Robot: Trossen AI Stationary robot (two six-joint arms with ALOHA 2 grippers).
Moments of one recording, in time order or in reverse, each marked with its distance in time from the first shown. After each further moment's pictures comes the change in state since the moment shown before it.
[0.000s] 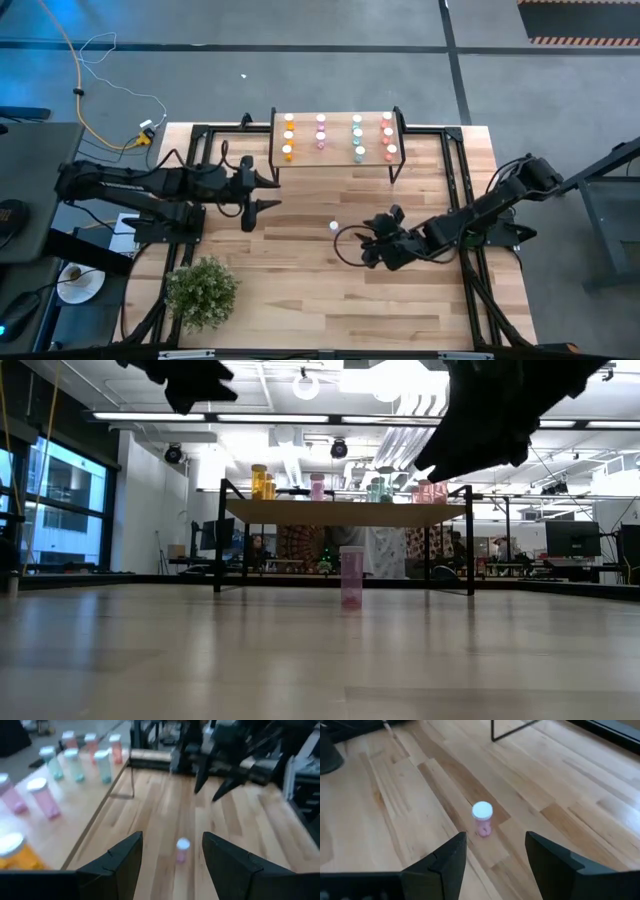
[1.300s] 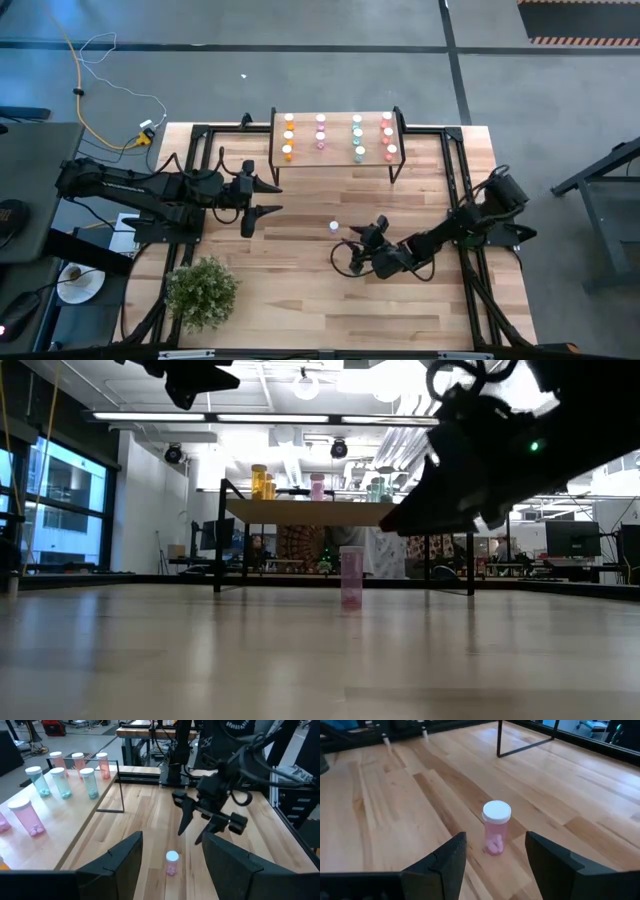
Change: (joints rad) left arm -0.070 -0.009 -0.053 0.134 -0.030 0.027; right arm 0.011 0.329 -0.177 0.752 0.171 -0.224
